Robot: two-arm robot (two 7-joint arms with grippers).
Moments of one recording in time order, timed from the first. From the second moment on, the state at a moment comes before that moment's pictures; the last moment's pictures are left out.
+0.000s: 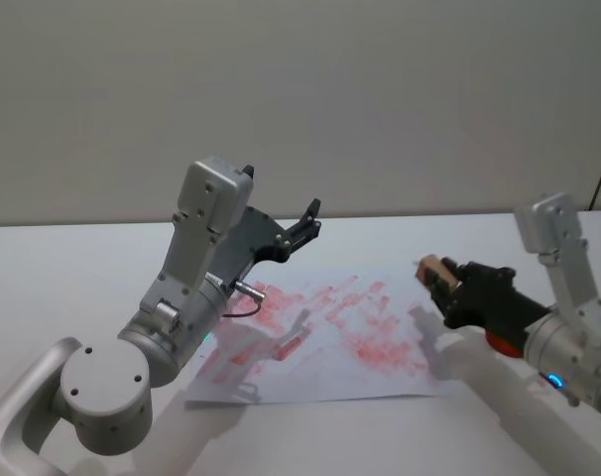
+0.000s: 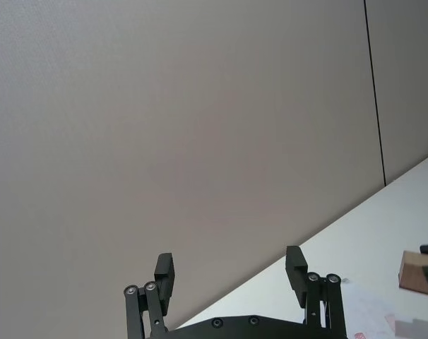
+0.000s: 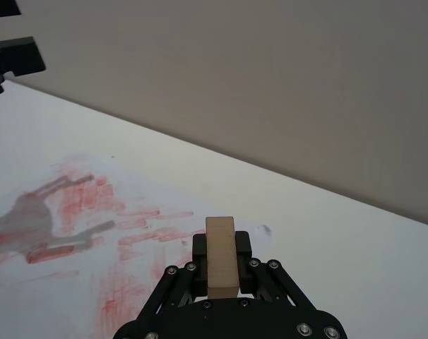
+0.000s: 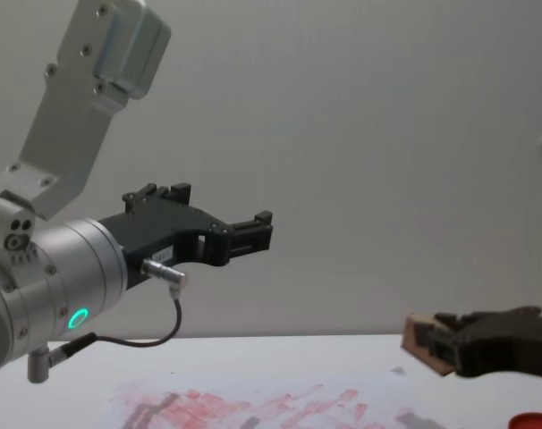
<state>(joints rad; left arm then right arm) -0.24 0.38 0.45 -1.63 -0.20 0.01 -0.01 0.14 0.27 -0.26 -1.58 0.16 0.26 0.33</state>
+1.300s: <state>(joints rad) -0.24 0.38 0.45 -1.63 -0.20 0.01 -0.01 0.24 0.22 -0.34 -1.35 0.04 0.23 0.56</state>
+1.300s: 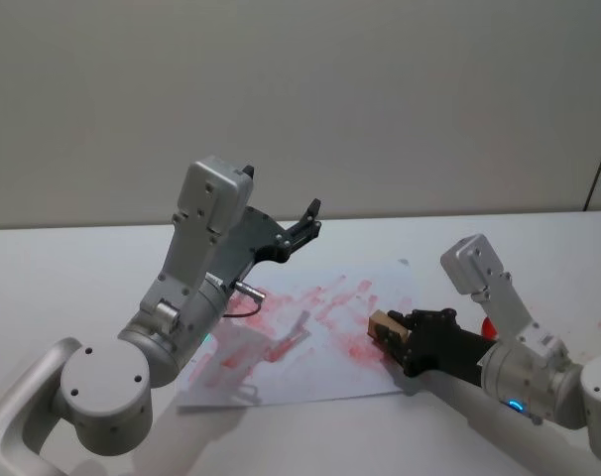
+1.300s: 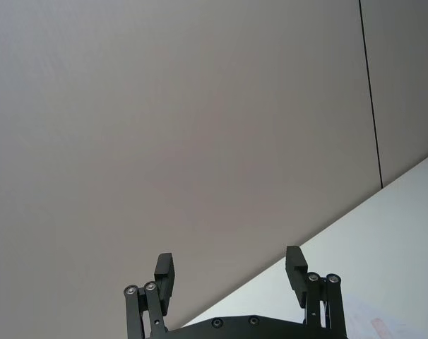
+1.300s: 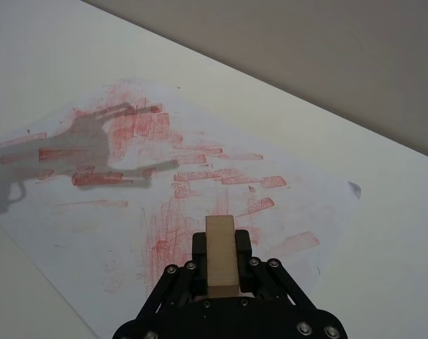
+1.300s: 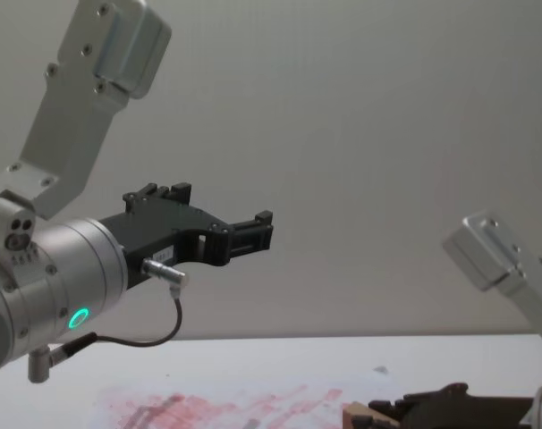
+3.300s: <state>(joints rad) -0.24 0.38 0.45 -1.63 -0.20 0.01 -0.01 0.02 0.39 -0.21 -1.64 0.25 0.34 0.14</state>
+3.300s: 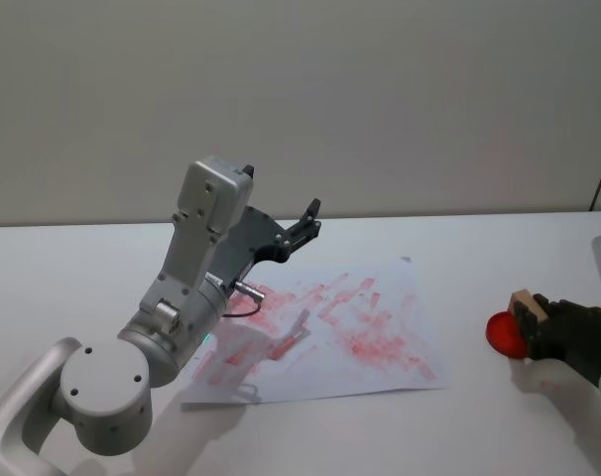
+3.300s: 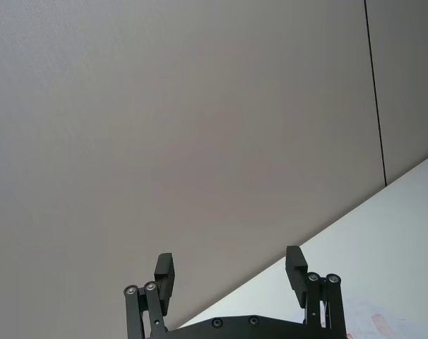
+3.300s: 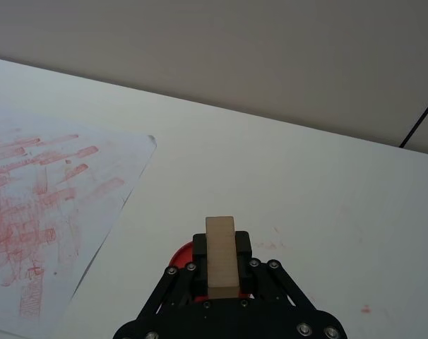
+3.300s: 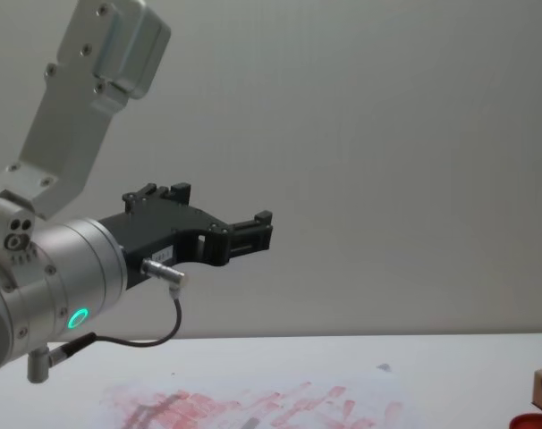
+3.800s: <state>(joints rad) -0.24 0.38 0.45 -1.63 -0.20 0.01 -0.01 0.06 0.37 -0.22 -1.59 0.22 0.35 0.17</state>
